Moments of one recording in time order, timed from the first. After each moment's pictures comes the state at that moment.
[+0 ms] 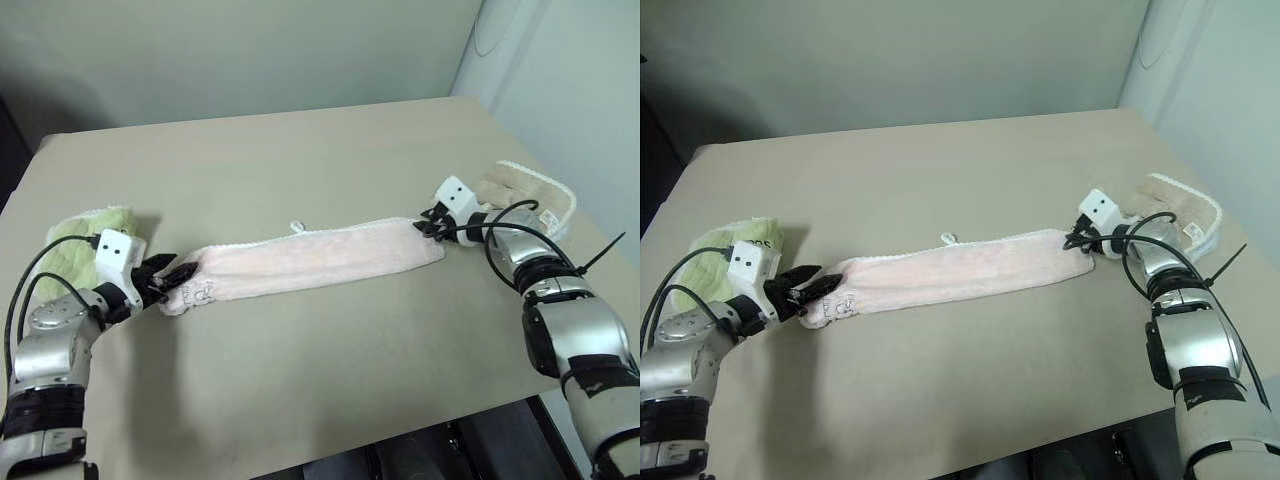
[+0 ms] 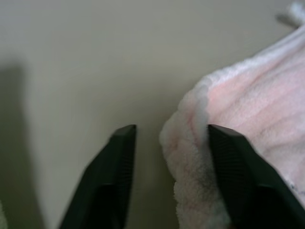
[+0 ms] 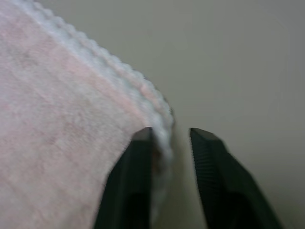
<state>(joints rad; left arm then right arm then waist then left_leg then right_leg) -0.25 0.77 0.33 0.27 -0.42 0.38 -0.79 -1.11 -0.50 0.10 1.26 -0.12 -0.17 0.85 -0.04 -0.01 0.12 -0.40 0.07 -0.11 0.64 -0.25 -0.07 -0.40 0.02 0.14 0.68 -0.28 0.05</state>
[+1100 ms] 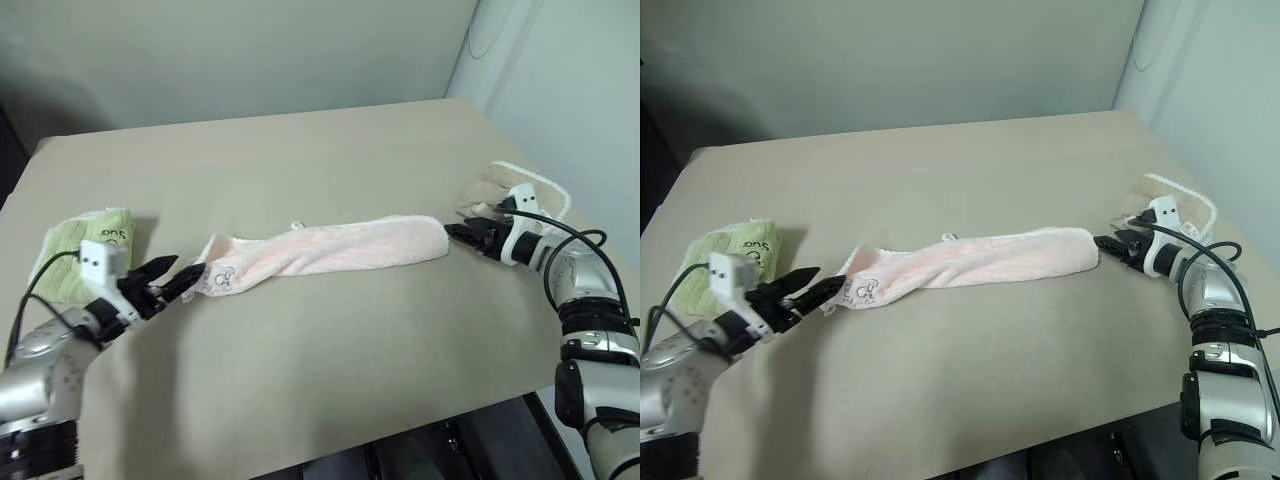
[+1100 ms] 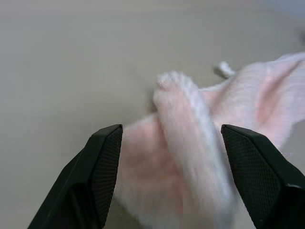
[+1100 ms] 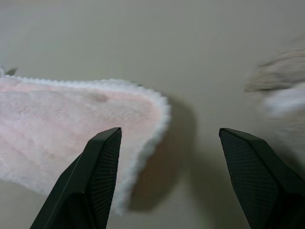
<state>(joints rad) -0.07 0.74 0.52 0.02 -0.67 0.58 -0.82 -0.76 -0.61 -0.18 0.65 0.26 0.49 0.88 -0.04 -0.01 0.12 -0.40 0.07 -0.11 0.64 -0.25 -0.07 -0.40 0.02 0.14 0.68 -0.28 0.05</state>
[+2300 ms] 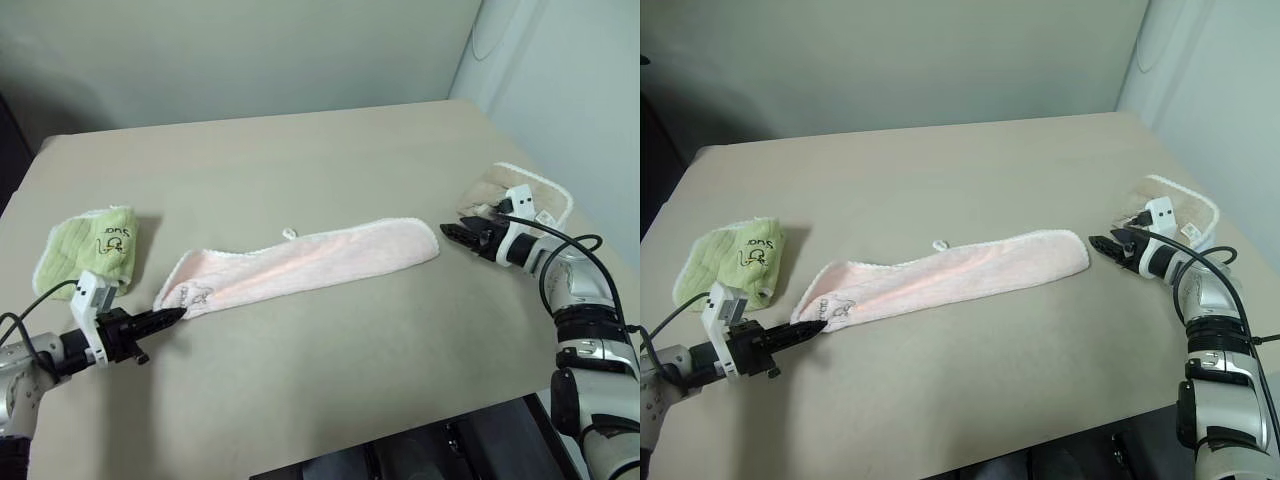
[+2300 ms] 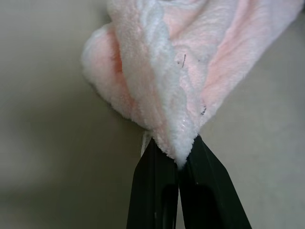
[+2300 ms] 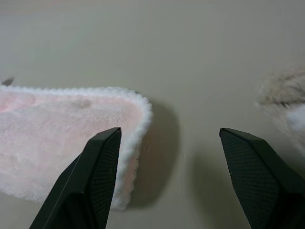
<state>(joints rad) 0.02 0.89 0.44 0.14 -0.60 0.59 -1.09 -0.72 -0.57 -0.18 0.57 0.29 0.48 0.86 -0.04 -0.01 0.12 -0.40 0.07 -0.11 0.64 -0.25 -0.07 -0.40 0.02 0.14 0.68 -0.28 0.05</state>
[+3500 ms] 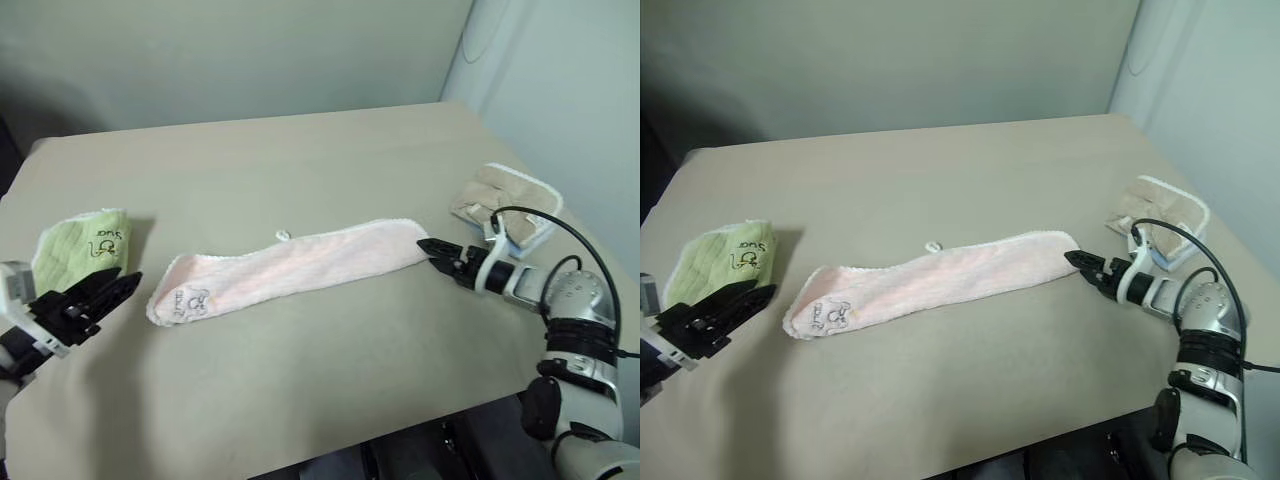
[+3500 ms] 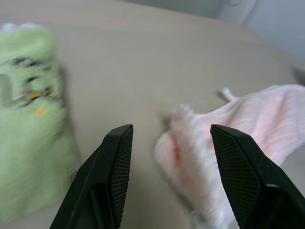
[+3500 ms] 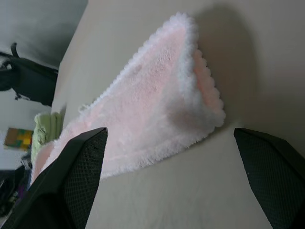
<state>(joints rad) 0.06 0.77 0.72 -0.03 -0.76 0.58 -0.93 -0.68 -0.39 -0.48 0.41 0.68 1.25 0.53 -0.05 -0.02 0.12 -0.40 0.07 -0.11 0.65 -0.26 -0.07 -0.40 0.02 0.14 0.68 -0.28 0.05</state>
